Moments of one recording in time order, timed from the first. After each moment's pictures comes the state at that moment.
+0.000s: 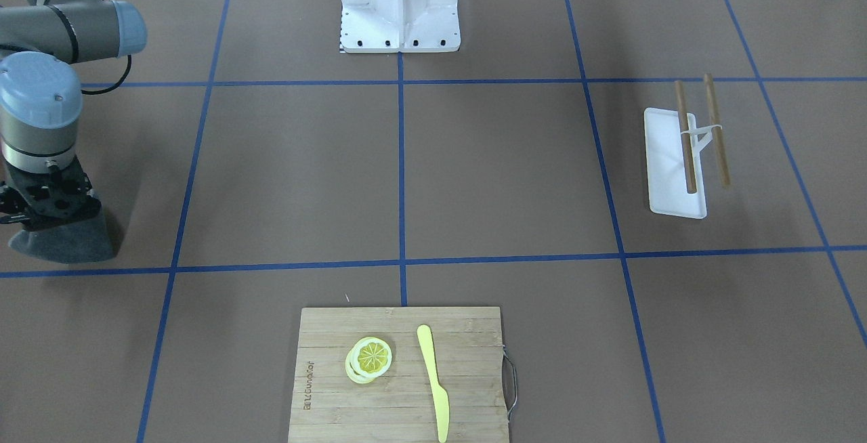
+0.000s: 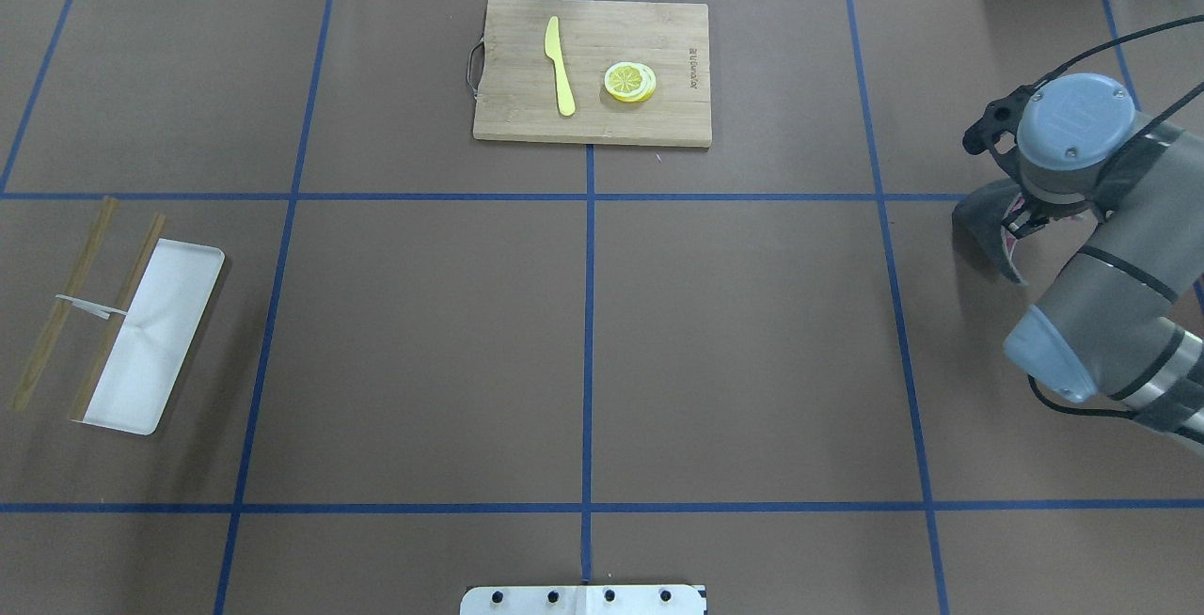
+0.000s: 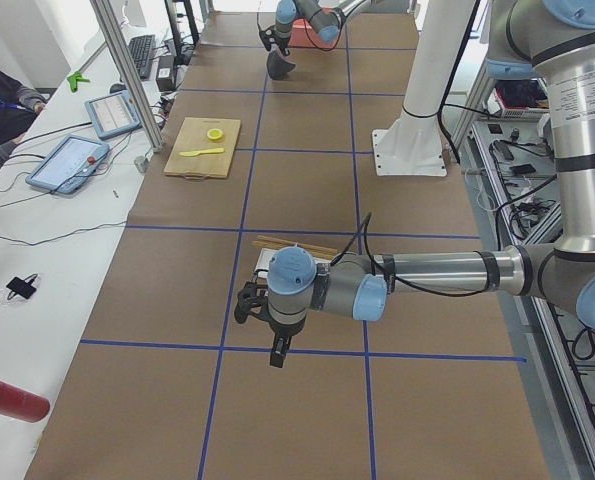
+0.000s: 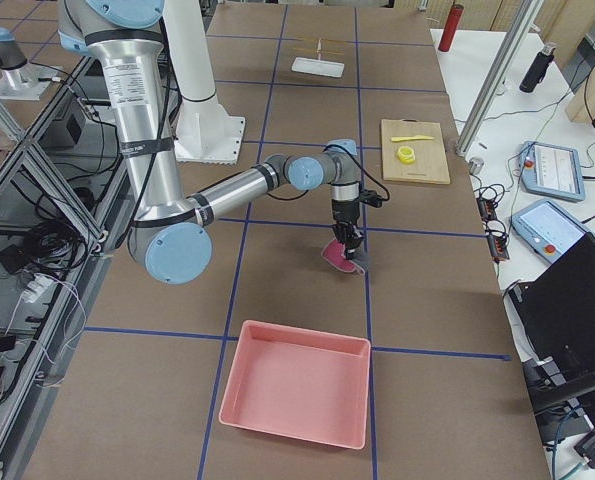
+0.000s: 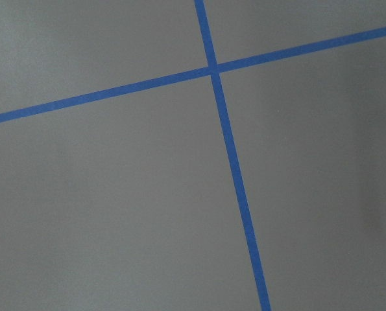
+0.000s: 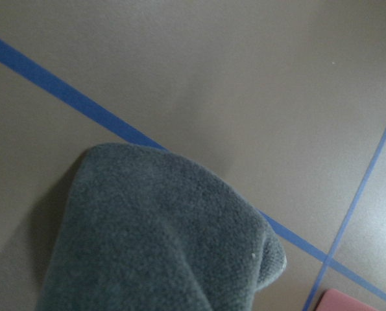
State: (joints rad) left arm -1.52 -1.35 -1.72 -1.81 -2.32 0.06; right arm 0.83 -1.35 1.76 -1.74 1.61 0.25
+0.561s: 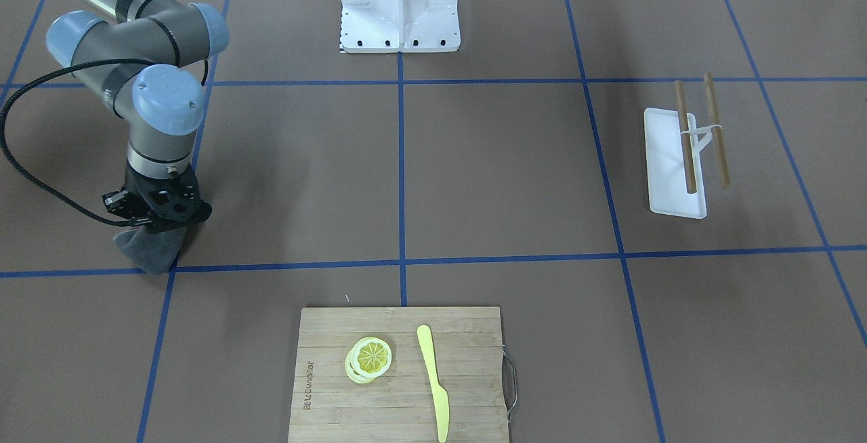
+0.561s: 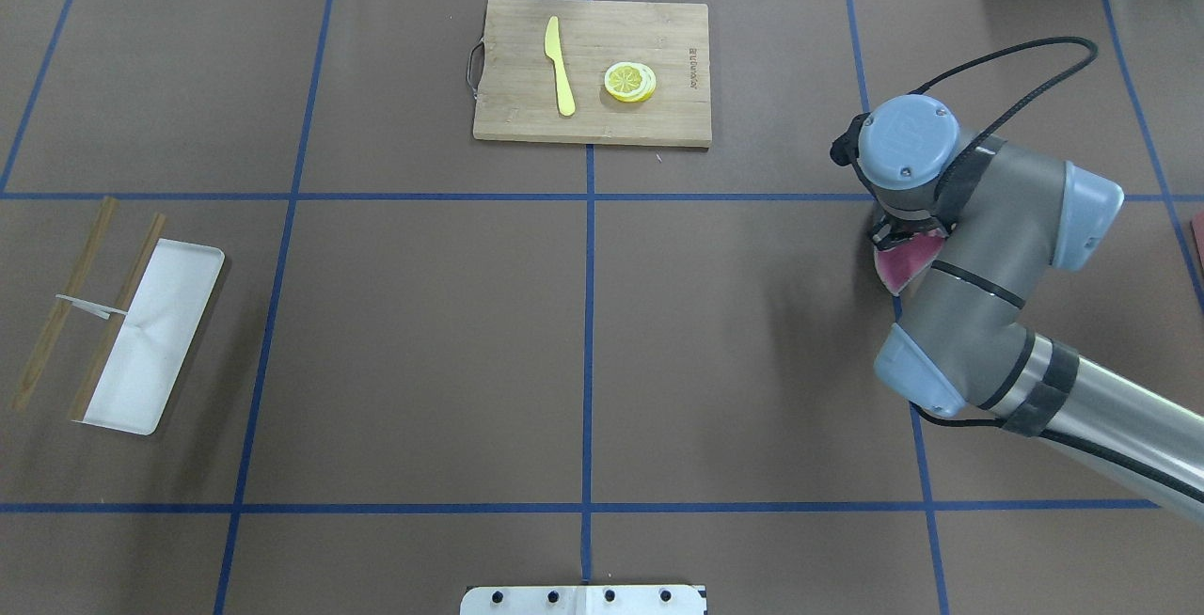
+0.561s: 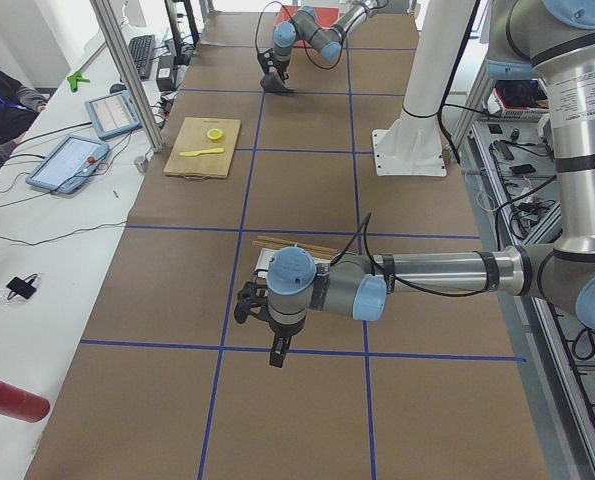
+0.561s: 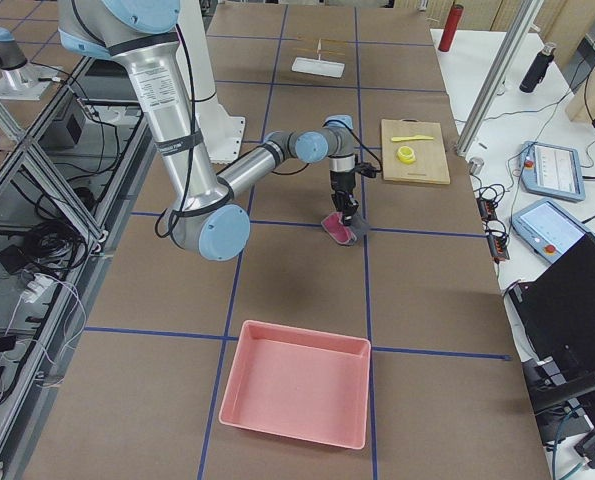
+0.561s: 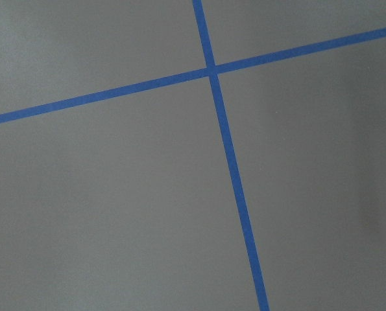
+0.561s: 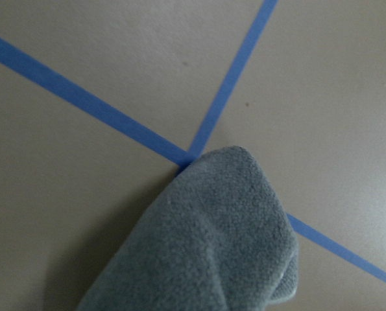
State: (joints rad) left arm -1.52 -1.35 -1.72 -1.81 -2.32 0.06; right arm 0.69 -1.14 1.70 -1.81 1.62 0.47
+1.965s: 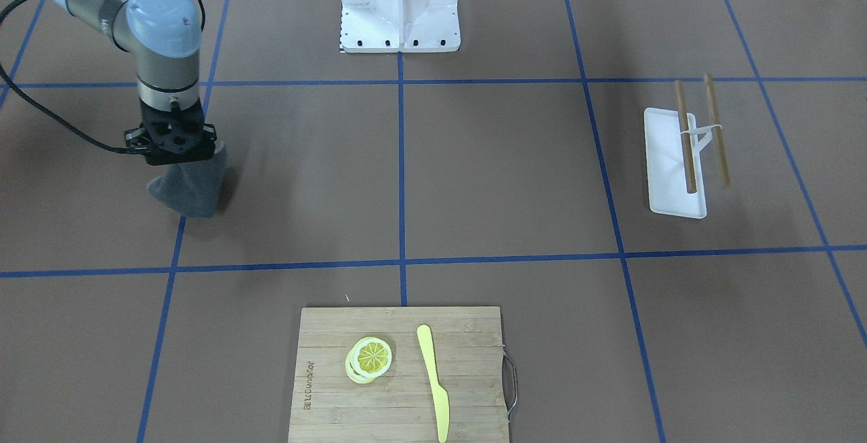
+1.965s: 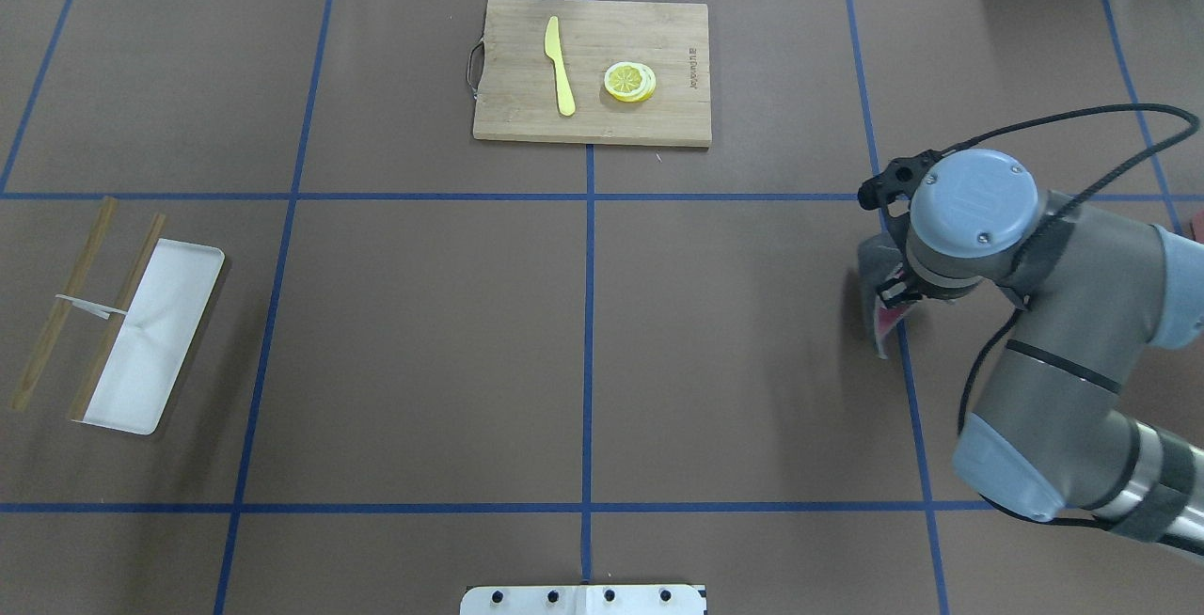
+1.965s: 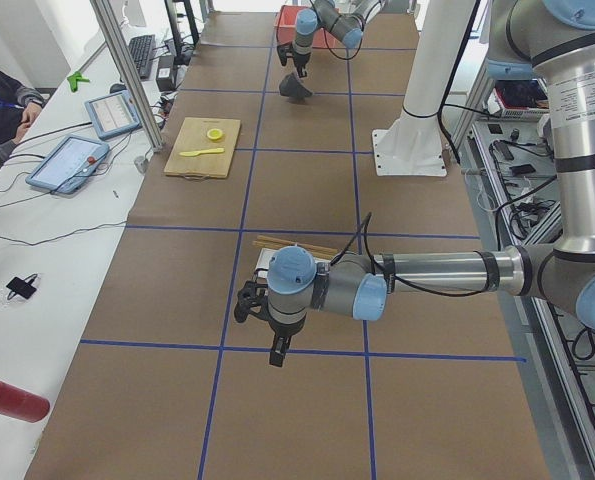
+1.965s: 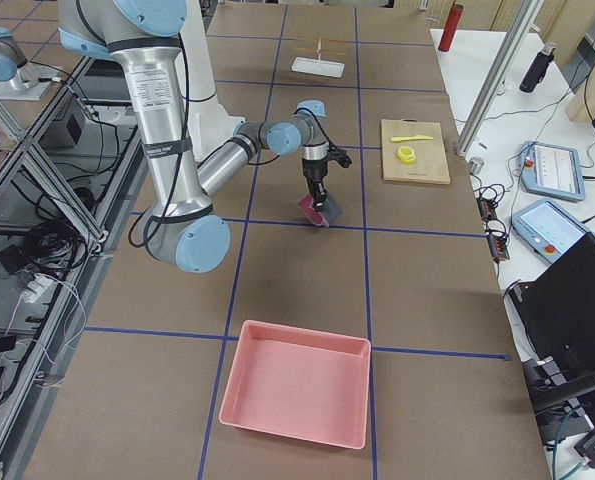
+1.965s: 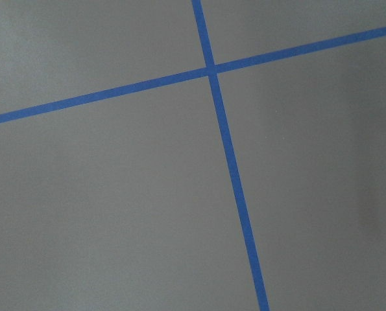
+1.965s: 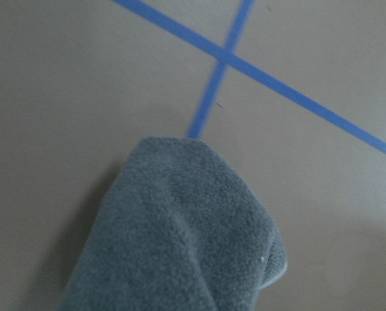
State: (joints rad) left arm -1.52 -1.35 -1.73 -1.81 -2.32 0.06; right arm 0.65 -1.40 2.00 -1.82 1.69 0.61
